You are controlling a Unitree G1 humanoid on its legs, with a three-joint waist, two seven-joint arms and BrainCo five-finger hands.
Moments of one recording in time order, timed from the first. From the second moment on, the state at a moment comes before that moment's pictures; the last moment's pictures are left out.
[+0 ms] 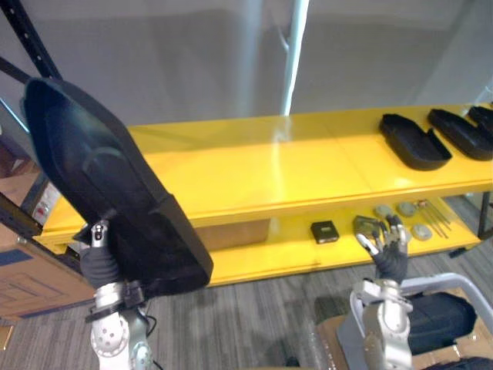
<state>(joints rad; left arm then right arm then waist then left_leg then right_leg) 0.29 0.06 0.18 -0.26 -0.37 -0.48 0.06 0.15 -0.07 -0.17 0.14 0.34 -0.39 -0.11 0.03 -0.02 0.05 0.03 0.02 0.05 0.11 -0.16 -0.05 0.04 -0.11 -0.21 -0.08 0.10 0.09</state>
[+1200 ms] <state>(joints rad) 0.19 0.13 0.11 -0.25 -0.36 -0.53 0.11 0.04 -0.21 -0.23 0.11 0.33 -0.41 -0.14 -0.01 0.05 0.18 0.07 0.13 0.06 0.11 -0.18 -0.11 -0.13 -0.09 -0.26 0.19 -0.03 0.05</state>
